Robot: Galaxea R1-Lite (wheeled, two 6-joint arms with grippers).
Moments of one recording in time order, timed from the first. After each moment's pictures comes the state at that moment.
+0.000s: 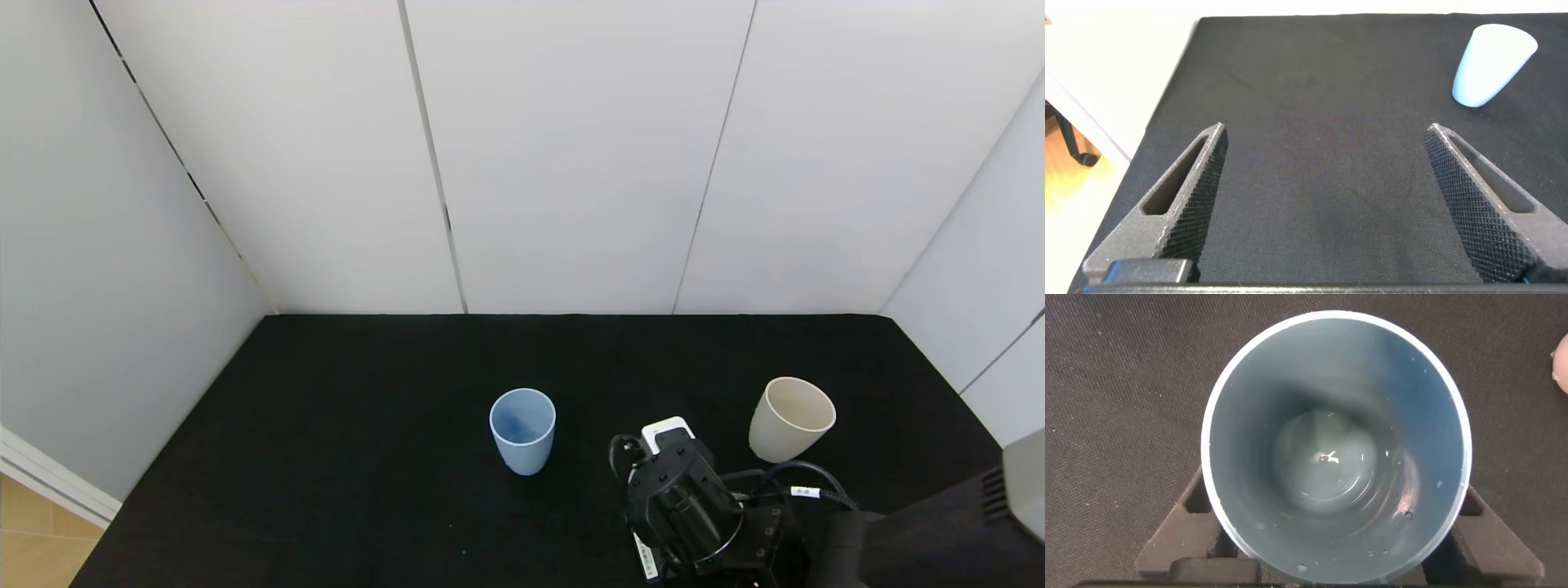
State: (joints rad) left arm 0.00 0.00 0.00 -0.01 0.01 -0.01; right arm 0.86 1.98 -0.80 -0.31 -0.53 0.39
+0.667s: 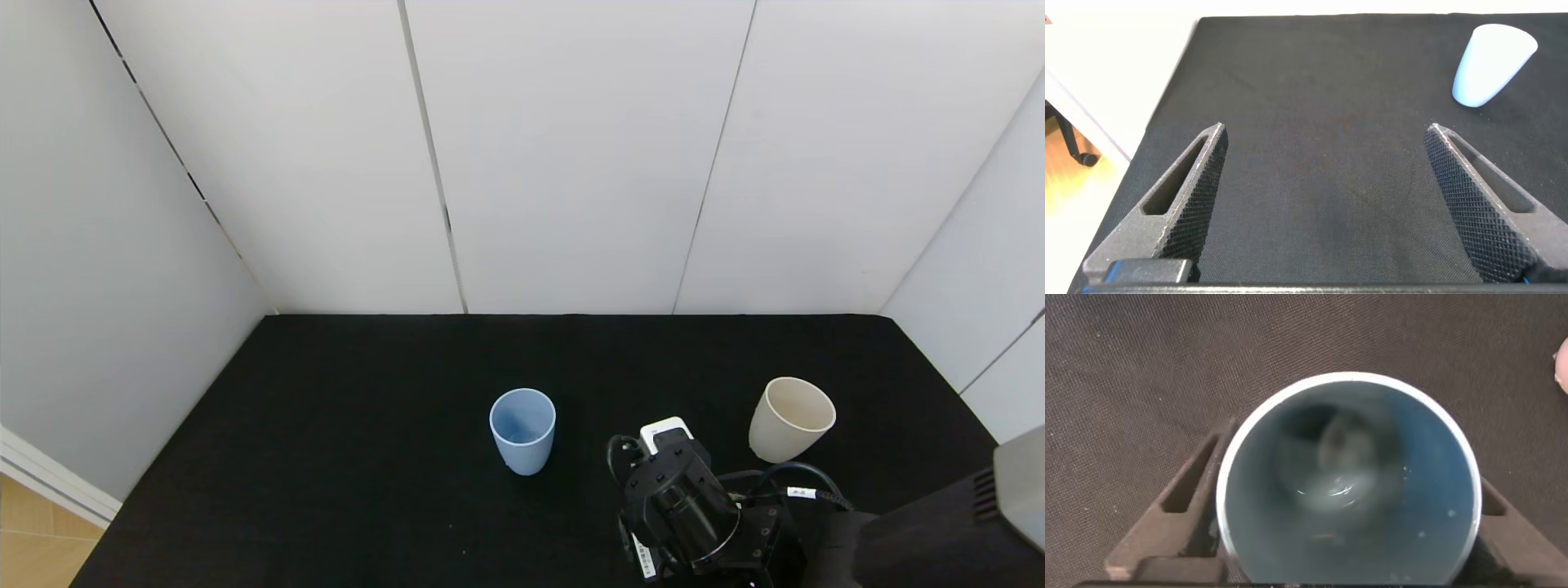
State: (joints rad) left arm 0.00 0.00 0.00 -0.01 0.01 -0.01; right arm 0.86 1.99 -0.80 -0.32 -0.54 0.39
